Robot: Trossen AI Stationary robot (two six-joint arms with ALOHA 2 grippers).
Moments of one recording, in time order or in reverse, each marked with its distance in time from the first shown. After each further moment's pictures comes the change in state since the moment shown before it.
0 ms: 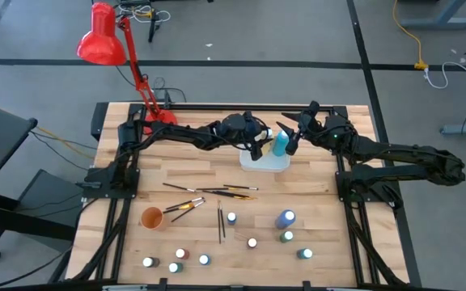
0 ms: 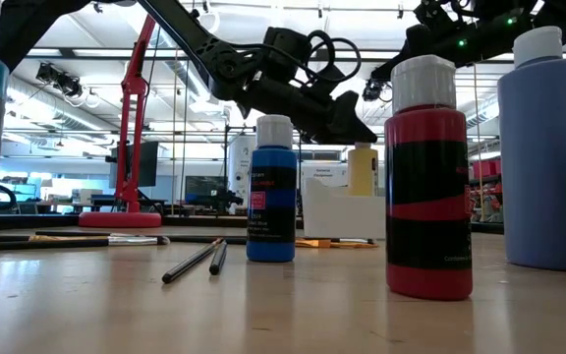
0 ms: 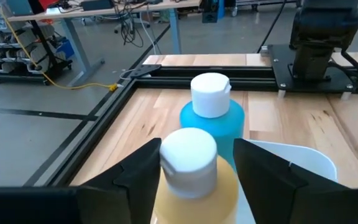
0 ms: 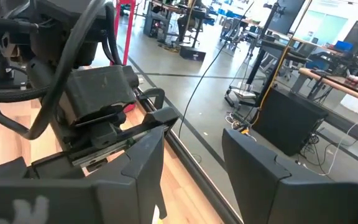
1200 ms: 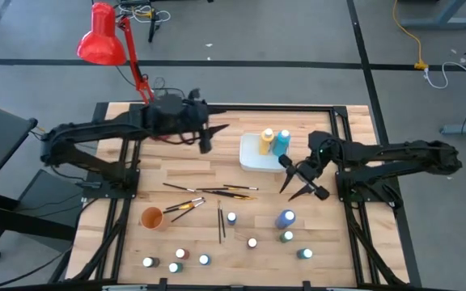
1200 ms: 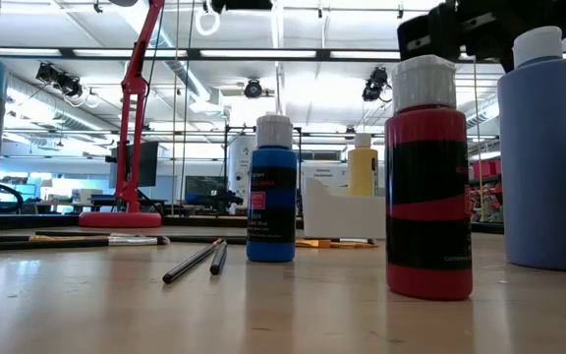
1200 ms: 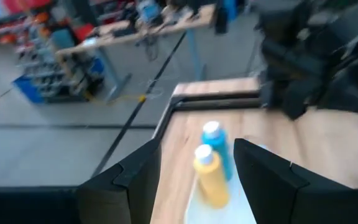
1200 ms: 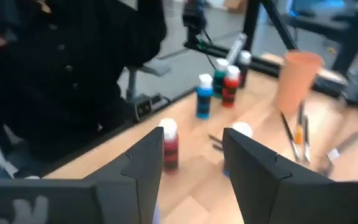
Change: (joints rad) left arm -0.087 -0.782 -0.060 -0.701 -0.130 0.108; right arm 0.216 0.099 0.000 -0.144 -1.131 -0.050
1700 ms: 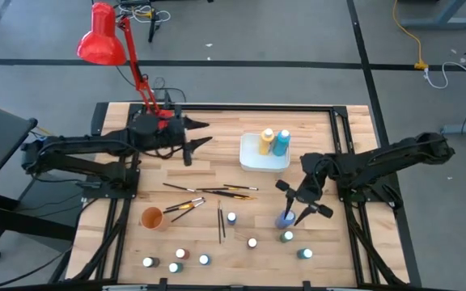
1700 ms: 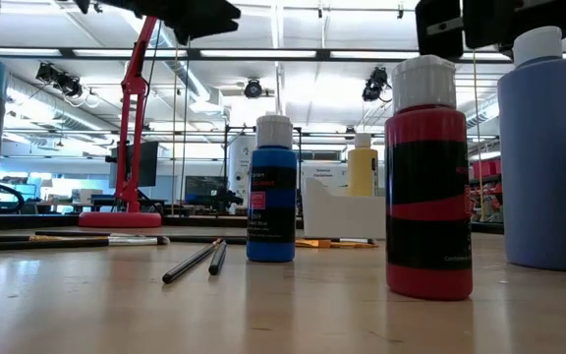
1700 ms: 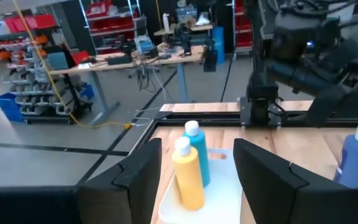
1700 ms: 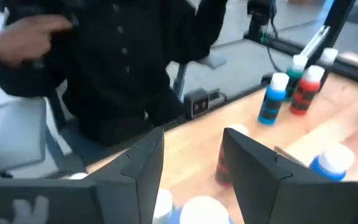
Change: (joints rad) left arm 0.003 -0.281 -0.502 0.396 0.035 -0.090; right arm 0.241 0.114 -0.006 0.049 0.067 -0.027
